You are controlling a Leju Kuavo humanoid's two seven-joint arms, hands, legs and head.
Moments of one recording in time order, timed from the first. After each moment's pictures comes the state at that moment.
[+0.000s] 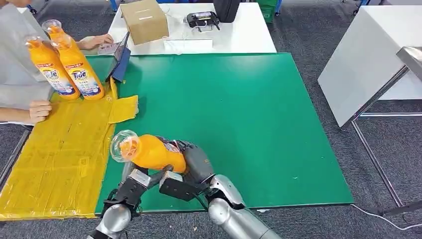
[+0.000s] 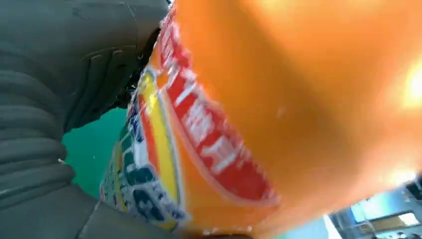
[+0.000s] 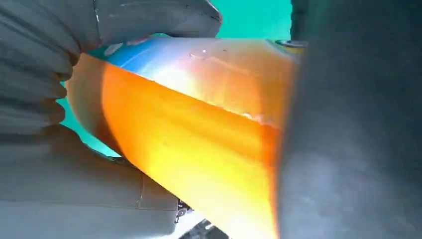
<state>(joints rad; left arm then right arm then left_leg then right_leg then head) -0.11 -0.03 -0.40 -1.42 -0.33 0.27 -0.38 -0.33 0.20 0.77 -1.03 0.58 -0.29 -0.20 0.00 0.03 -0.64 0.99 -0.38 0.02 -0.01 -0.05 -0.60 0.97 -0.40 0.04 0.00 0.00</state>
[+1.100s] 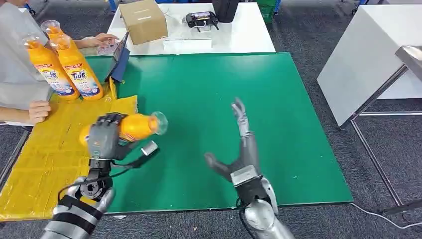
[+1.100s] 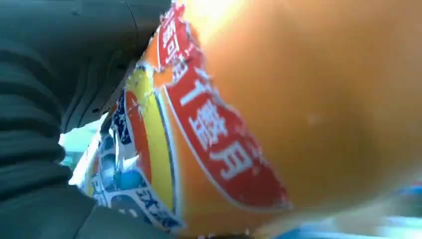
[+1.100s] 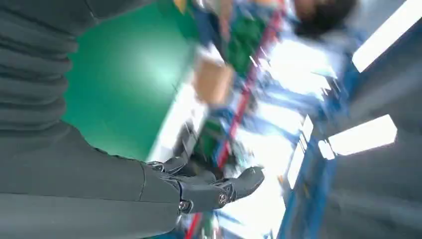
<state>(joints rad) -0.38 0.19 -0.48 -1.15 -1.62 0.63 0.56 -0.09 0.09 0.49 -1.64 0.26 -0.38 -0.39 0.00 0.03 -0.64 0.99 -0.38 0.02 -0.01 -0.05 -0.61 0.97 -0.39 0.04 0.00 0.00</state>
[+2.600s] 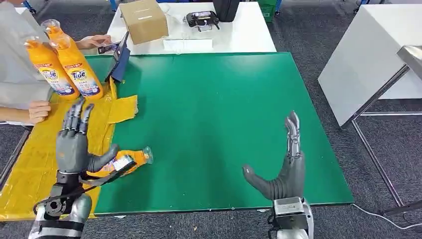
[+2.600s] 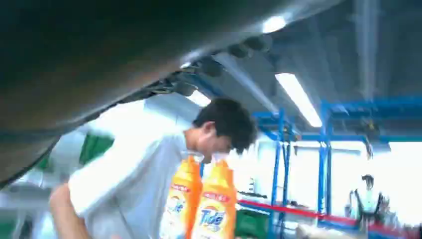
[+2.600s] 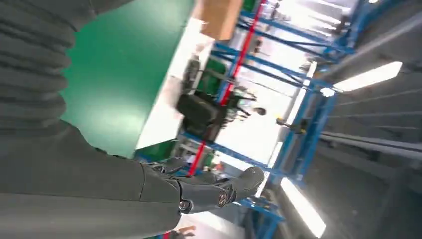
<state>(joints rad) -0.09 -0.01 0.02 -1.54 -1.39 0.71 -0.27 0.13 0.00 0.38 -1.86 0.35 -0.47 -0.40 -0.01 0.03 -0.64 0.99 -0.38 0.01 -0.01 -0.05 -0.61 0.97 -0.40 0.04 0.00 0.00</state>
